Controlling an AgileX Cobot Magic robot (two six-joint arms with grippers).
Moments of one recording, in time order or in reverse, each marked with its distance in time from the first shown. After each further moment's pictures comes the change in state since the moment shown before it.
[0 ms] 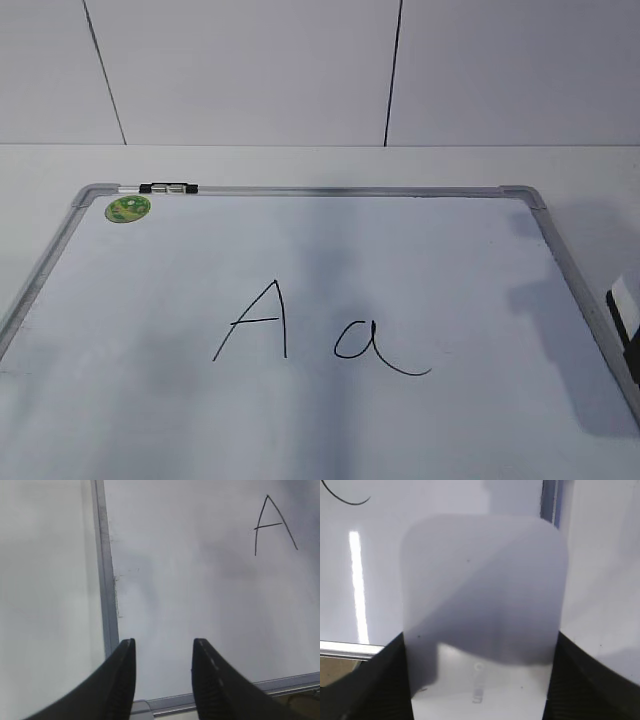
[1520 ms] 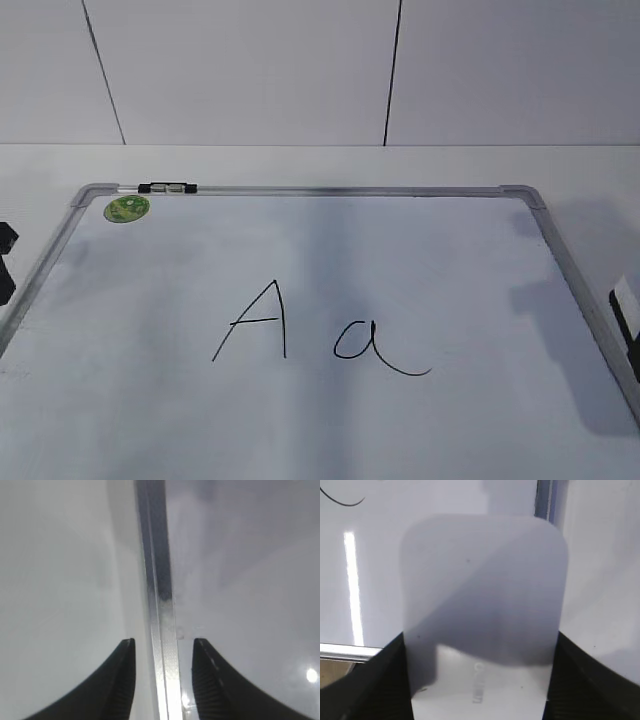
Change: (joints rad) left arm 0.098 1.193 -0.454 -0.004 -0.196 0.166; right arm 0.000 0.000 0.000 -0.014 0.000 -0.002
